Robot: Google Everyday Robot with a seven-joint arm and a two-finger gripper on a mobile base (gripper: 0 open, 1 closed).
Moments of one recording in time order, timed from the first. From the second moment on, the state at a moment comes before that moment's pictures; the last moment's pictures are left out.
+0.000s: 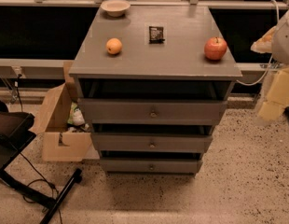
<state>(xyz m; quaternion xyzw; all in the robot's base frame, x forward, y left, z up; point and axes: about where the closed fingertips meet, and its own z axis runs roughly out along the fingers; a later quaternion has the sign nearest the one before) 0.438 -0.217 0.976 -0.60 0.78 -0.03 0.16</state>
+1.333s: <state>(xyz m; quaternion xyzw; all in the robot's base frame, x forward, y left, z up) 0.481 -0.202 0.777 -0.62 0.76 -0.14 0.13</state>
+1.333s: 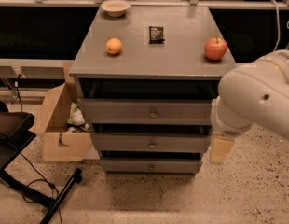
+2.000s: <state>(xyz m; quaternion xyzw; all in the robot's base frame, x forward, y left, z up) 0.509 -0.181 0.679 -0.63 0.75 -0.11 0.17</state>
